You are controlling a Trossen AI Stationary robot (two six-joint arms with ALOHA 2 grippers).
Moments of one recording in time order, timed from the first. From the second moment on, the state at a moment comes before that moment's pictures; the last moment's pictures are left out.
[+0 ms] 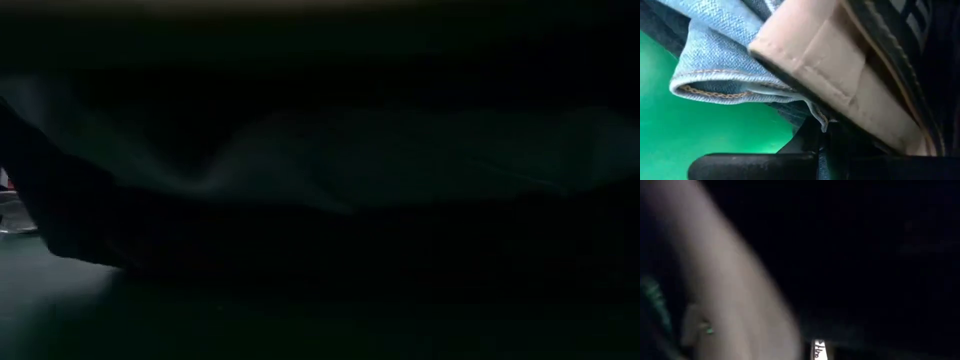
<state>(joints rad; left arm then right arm) -0.40 1.19 0.54 -0.09 -0.07 -1.29 0.42 1.60 0.76 -0.27 -0.27 1.05</state>
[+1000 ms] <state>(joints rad) -0.40 1.00 0.54 -0.09 -0.06 -1.39 0.35 1.41 0.76 -0.01 -0.17 1.03</state>
